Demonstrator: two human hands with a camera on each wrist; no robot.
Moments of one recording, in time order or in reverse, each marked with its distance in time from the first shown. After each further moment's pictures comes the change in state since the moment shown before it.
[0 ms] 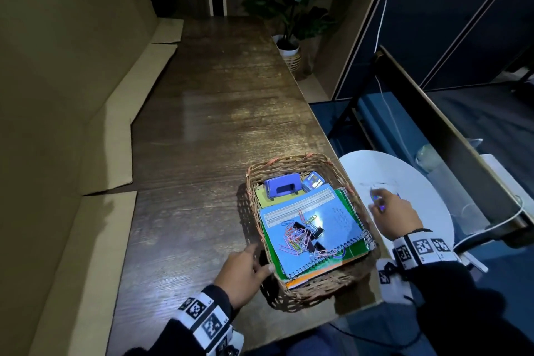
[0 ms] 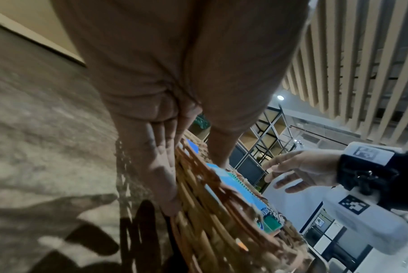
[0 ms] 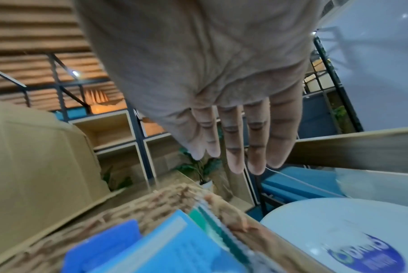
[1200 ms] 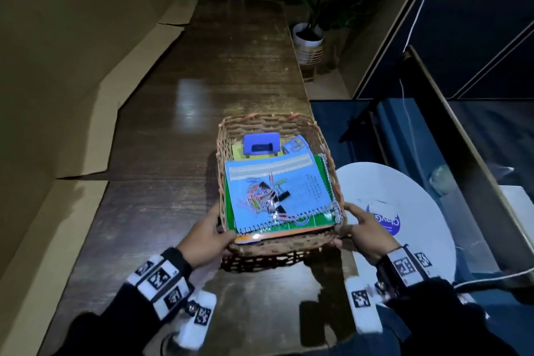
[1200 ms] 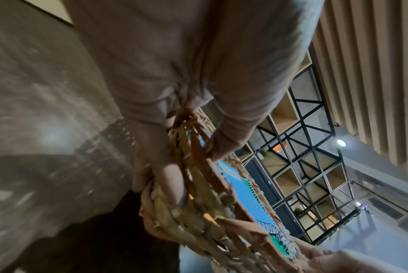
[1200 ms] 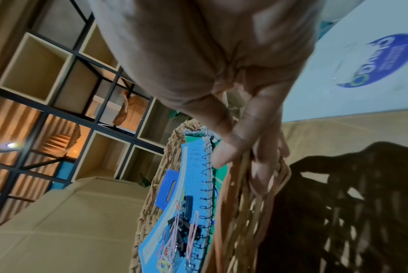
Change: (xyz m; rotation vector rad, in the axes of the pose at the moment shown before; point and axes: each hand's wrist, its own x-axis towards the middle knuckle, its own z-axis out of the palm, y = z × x) left_hand 0.065 0.059 -0.030 -0.479 0.151 -0.091; right_hand 0.073 0.013 -0.005 0.954 -0.599 0.147
